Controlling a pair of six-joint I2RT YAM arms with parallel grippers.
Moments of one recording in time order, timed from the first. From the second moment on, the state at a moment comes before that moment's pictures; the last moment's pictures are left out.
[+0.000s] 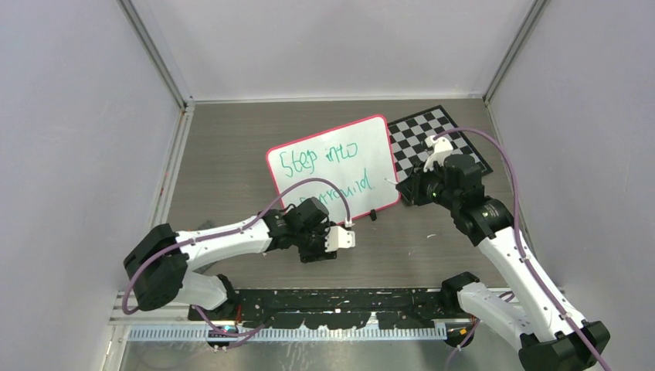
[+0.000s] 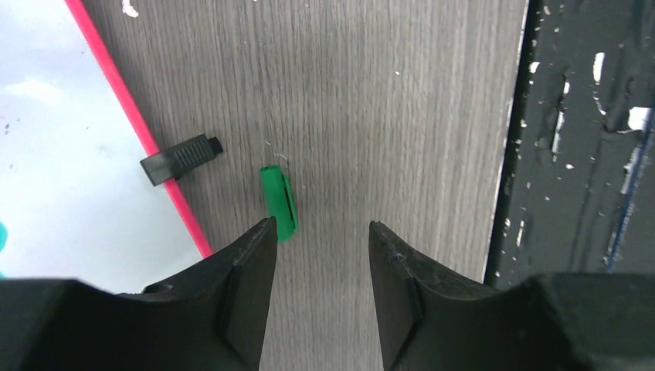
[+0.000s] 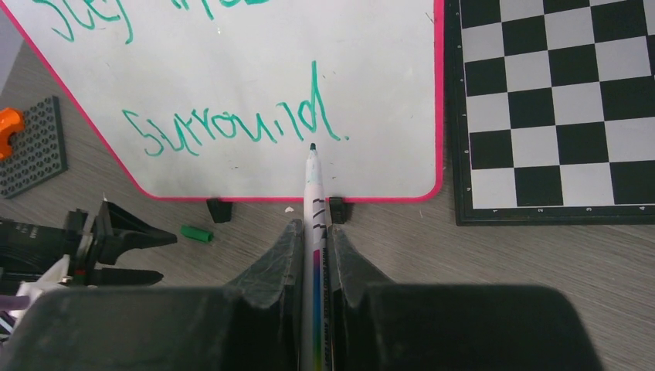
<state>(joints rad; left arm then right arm) -0.99 1.33 0.78 -0.46 0.26 0.53 0.36 0.85 0.86 -0.51 -0.18 0.24</state>
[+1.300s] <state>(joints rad) -1.03 1.48 0.88 -0.51 0.15 0.55 0.35 0.84 0.86 -0.55 -0.24 0.25</state>
